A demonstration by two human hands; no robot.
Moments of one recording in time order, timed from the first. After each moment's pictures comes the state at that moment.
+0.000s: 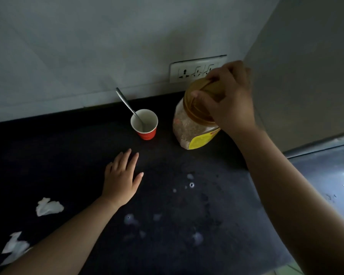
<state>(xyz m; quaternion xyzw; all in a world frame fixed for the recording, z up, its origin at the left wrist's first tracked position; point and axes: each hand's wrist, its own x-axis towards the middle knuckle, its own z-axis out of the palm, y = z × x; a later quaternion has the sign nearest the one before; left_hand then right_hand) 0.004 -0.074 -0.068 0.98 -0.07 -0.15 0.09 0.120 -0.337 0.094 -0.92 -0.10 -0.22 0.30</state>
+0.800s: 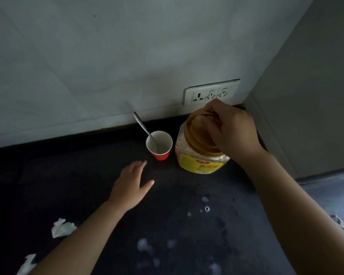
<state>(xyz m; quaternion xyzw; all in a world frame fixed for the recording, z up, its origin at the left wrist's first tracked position) 0.044 -0.061 -0.044 0.96 -0.01 -0.15 0.23 0.120 -0.315 0.096 -0.92 -0.17 -0.16 0.31</state>
